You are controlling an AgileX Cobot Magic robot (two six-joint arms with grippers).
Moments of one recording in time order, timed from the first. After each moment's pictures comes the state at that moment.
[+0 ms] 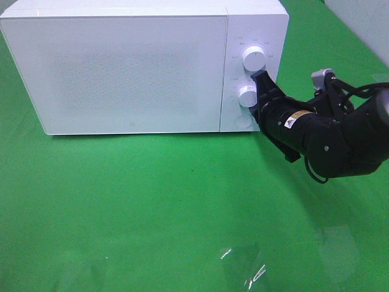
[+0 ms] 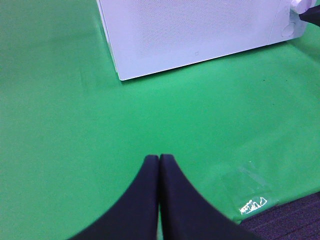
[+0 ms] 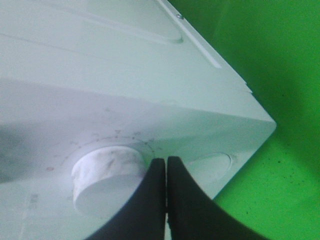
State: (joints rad) left arm -0.23 0.00 -0.50 -0.05 1.05 0.12; right arm 0.45 1.98 -0.71 0.22 -0.86 1.06
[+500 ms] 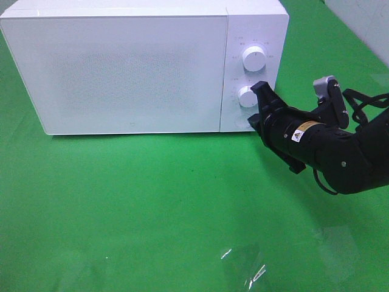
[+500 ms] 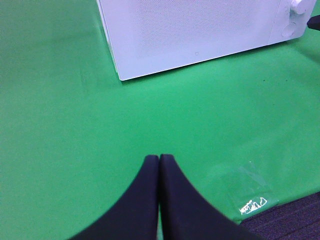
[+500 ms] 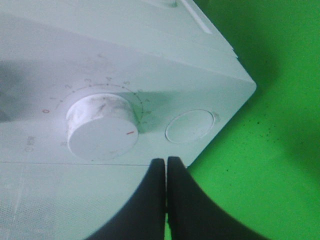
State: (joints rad) left arm -0.23 0.00 -0.50 -0.05 1.05 0.12; right arm 0.46 1.94 -0.62 0.12 -0.88 1.10
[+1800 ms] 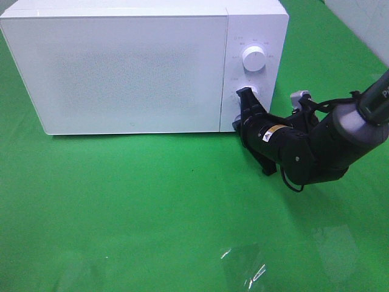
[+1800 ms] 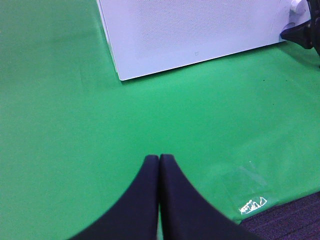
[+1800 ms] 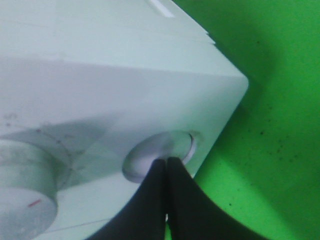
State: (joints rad) left arm -0.23 0.00 -0.50 -0.05 1.05 0.12; right arm 0.47 2.16 -0.83 0.20 -0.87 1.22
